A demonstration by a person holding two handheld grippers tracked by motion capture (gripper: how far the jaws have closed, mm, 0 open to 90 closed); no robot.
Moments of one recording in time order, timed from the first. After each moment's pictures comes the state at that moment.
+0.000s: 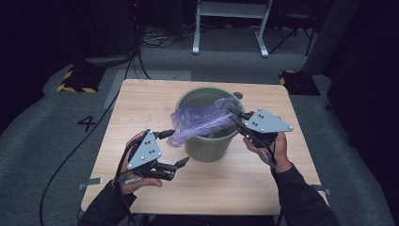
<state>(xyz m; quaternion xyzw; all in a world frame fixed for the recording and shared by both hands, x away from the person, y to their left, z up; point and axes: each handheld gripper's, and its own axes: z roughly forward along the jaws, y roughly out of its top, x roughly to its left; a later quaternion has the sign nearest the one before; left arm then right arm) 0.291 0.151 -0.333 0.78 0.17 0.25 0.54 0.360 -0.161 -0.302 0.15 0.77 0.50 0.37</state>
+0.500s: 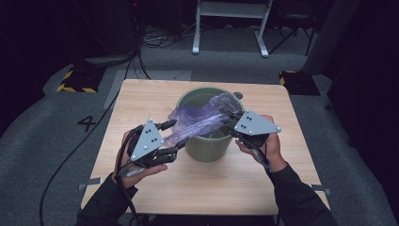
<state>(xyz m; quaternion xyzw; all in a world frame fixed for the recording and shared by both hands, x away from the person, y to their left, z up) 0.305 0.143 -0.303 0.78 0.21 0.30 0.51 0.358 -0.141 -0.302 0.12 0.78 0.48 0.38</state>
